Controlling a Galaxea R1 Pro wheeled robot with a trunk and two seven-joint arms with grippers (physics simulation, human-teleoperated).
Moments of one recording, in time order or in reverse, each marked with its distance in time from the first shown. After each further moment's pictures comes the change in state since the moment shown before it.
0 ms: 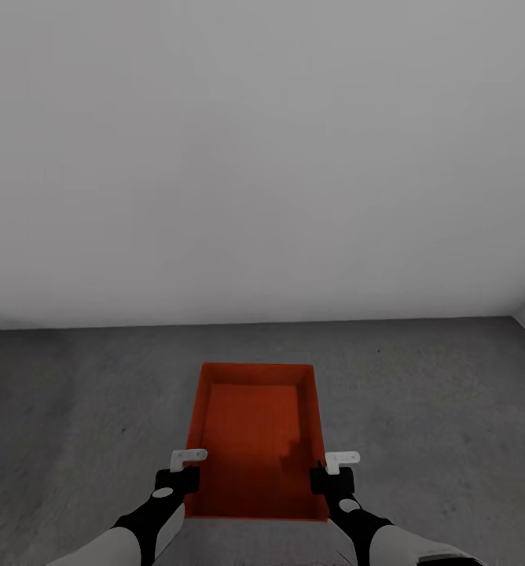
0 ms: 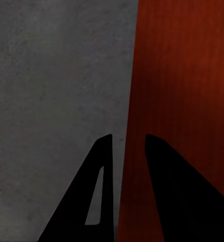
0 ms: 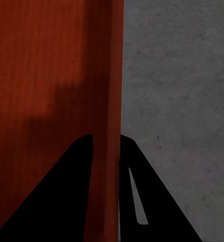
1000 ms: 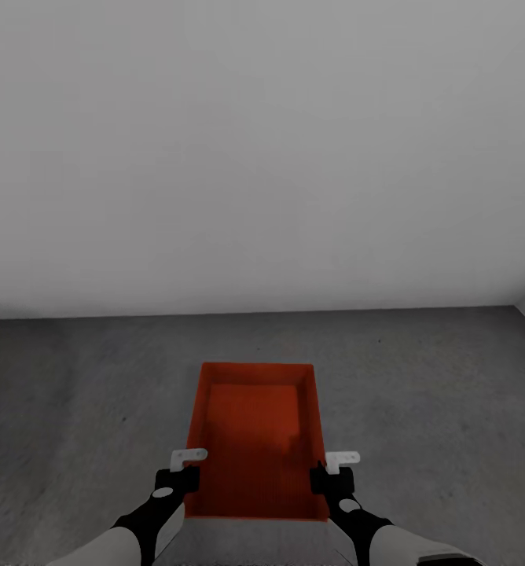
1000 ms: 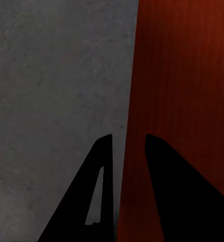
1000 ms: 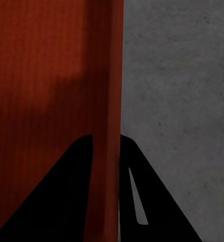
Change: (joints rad) left arm 0.000 0.000 -0.001 -0.001 0.000 0.000 0.000; right arm 0.000 0.000 -0.001 0.000 0.001 -0.002 0.000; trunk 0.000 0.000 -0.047
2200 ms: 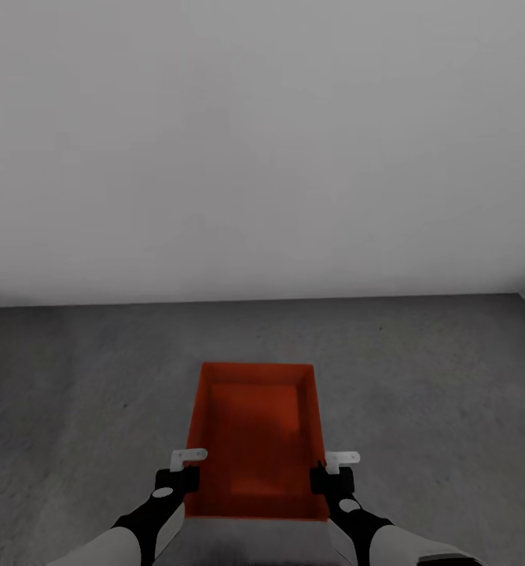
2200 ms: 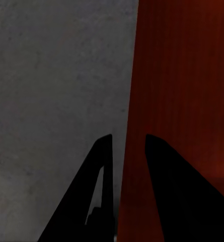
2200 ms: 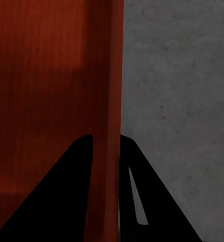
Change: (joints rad) left arm 0.000 0.000 0.000 0.000 0.000 0.000 0.000; right arm 0.000 0.000 -0.002 0.000 0.002 0.000 -0.001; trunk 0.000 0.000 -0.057
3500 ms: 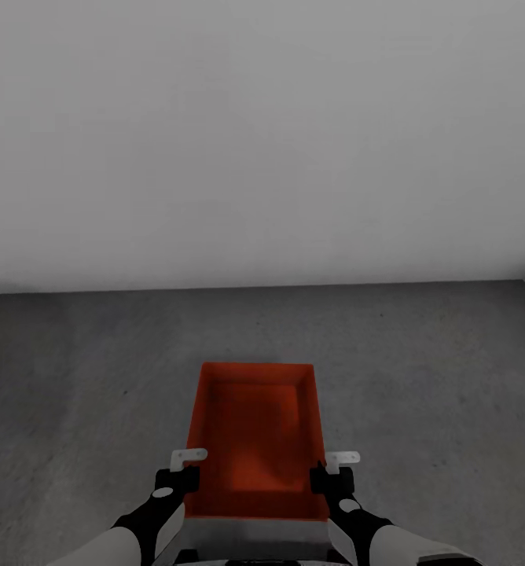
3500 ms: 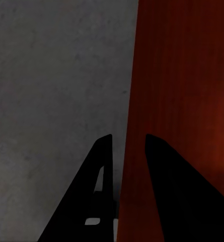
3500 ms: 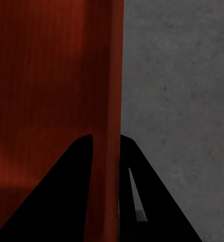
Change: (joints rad) left arm 0.000 0.000 0.000 0.000 0.000 0.000 0.000; right arm 0.000 0.000 0.000 0.000 -0.001 0.000 0.000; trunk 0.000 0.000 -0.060
